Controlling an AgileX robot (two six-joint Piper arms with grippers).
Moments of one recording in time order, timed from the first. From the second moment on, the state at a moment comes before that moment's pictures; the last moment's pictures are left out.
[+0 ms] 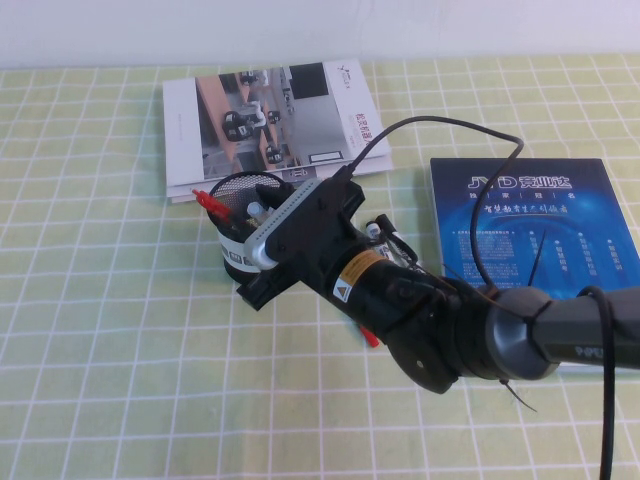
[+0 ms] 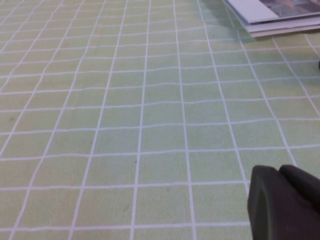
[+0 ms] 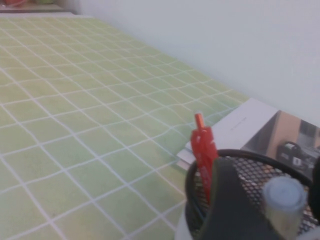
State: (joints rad) right arm 0.82 2.04 -1.14 -0.01 -0.79 -0.19; left arm 0.00 -0.02 0.03 -0.06 0.39 0.16
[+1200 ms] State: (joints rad) right arm 0.82 2.01 -1.14 0.04 -0.77 -0.24; left arm 0.00 -0.02 0.03 -0.06 0.39 0.16
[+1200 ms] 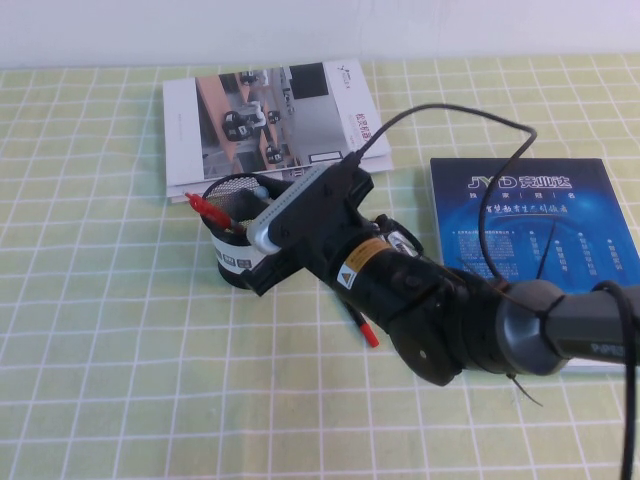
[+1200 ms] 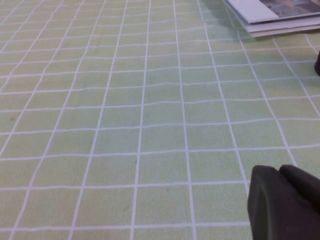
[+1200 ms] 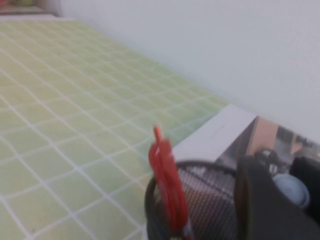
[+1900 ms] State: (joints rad) right arm 0.82 1.58 -1.14 0.19 -0.42 -0.39; left arm 0.00 -0.02 0.03 -0.06 0.39 0.16
